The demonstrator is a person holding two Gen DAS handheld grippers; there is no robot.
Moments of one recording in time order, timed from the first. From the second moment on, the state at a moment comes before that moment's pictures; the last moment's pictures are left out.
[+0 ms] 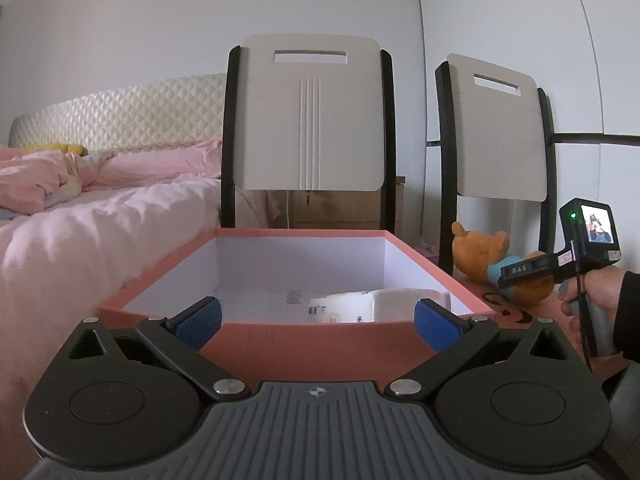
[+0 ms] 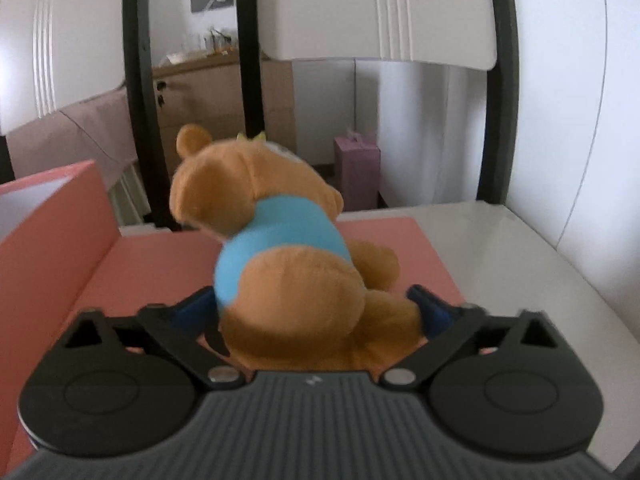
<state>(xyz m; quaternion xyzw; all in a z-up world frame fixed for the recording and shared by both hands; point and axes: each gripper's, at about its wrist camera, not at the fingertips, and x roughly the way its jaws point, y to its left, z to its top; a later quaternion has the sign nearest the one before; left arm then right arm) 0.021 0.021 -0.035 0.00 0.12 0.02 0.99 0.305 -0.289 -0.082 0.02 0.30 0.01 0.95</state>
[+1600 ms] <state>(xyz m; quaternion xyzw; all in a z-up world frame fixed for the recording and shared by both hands) 0.005 0.082 0.000 -0.07 0.08 0.10 0.99 0.194 -0.039 0.021 0.08 0.22 0.30 0.92</state>
